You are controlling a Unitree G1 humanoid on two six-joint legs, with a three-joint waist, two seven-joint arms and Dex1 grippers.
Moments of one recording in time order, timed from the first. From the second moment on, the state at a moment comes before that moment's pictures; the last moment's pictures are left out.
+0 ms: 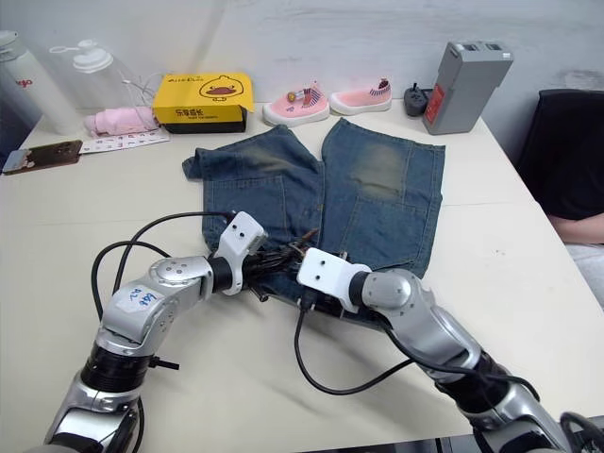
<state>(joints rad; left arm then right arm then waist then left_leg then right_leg) -0.47 0.42 -0.18 -0.34 -0.30 0.99 -0.44 -0.48 -0.58 0.45 -0.52 0.00 0.81 0.74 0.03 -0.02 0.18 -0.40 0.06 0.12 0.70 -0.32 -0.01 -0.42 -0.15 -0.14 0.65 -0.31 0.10</state>
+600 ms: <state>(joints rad) -0.46 0.40 -0.21 -0.35 -0.30 0.97 -0.45 -0.70 -0.69 0.40 -0.17 -0.09 0.31 0.86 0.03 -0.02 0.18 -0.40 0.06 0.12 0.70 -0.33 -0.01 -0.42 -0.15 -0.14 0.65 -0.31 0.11</state>
